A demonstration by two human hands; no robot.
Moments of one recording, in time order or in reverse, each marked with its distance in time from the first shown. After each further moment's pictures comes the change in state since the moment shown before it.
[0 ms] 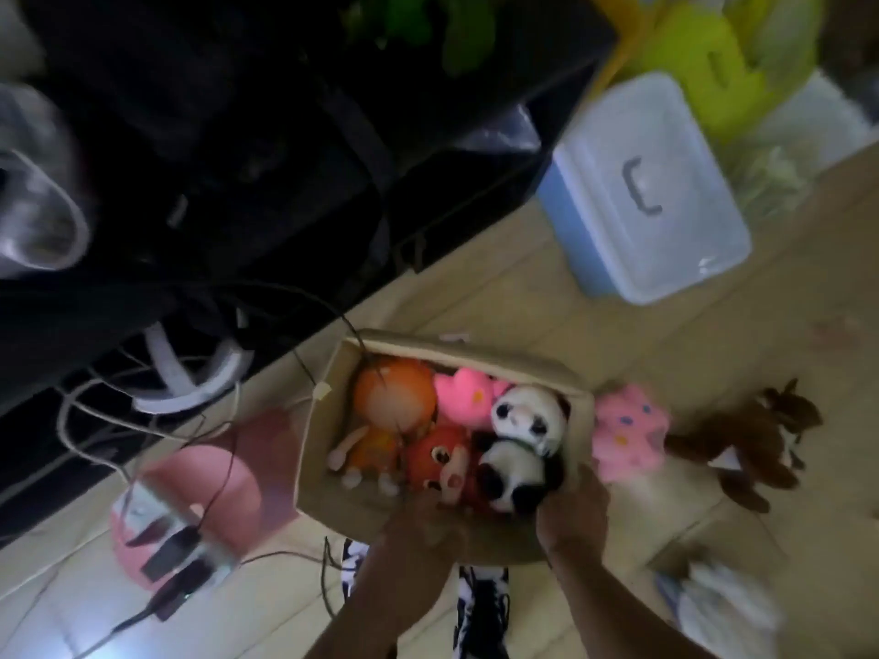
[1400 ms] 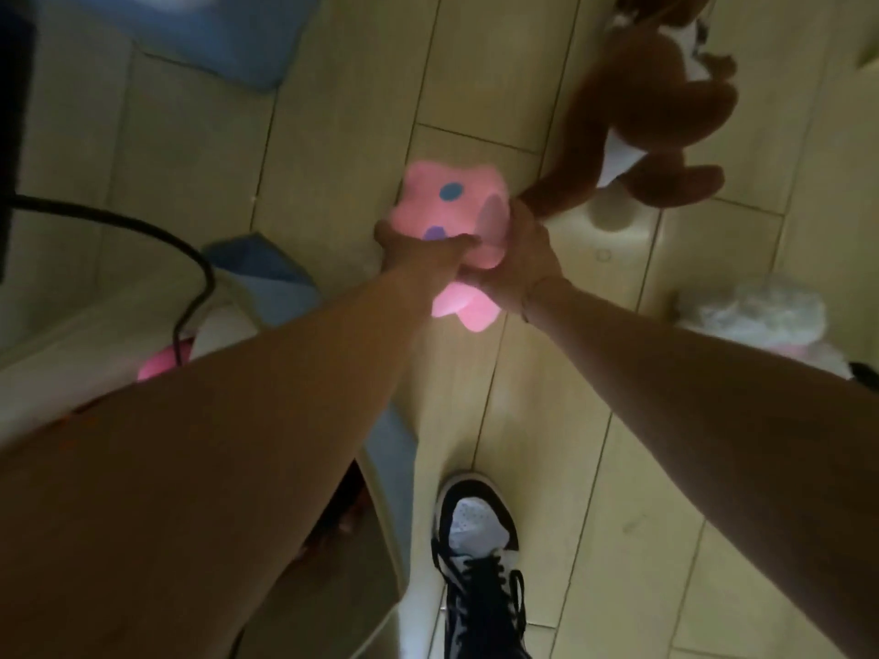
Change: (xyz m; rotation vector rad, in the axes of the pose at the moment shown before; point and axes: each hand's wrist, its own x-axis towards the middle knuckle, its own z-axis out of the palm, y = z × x) left_hand 0.326 0.067 0.355 0.187 -0.040 -0.047; right_hand 0.328 0.174 0.055 0.616 -0.012 0.016
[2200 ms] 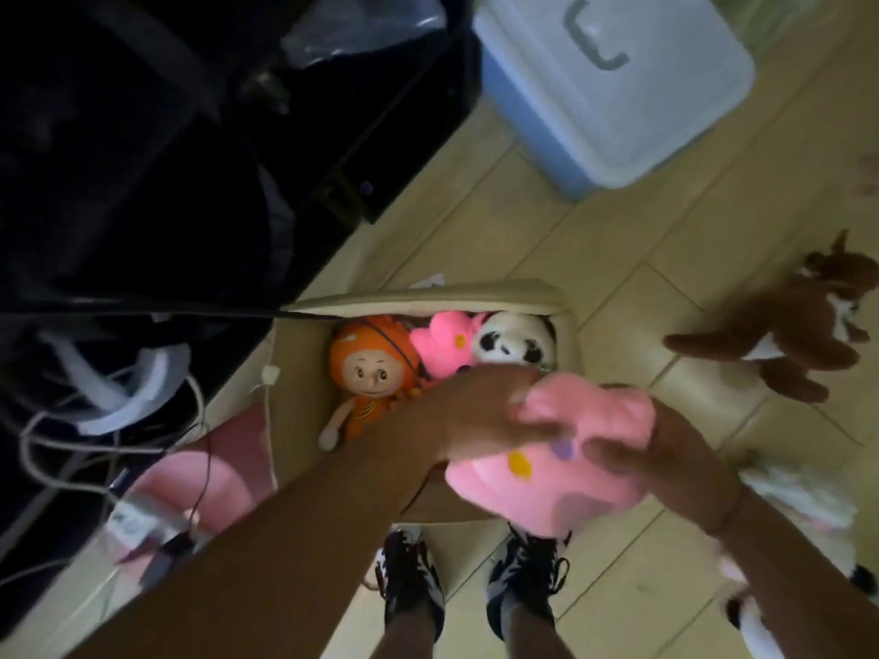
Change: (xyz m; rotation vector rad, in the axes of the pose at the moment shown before) left_hand -0.253 -0.026 -0.291 0.525 -0.354 0.491; right_hand -0.276 -0.157 -0.047 0.105 -0.681 -0.258
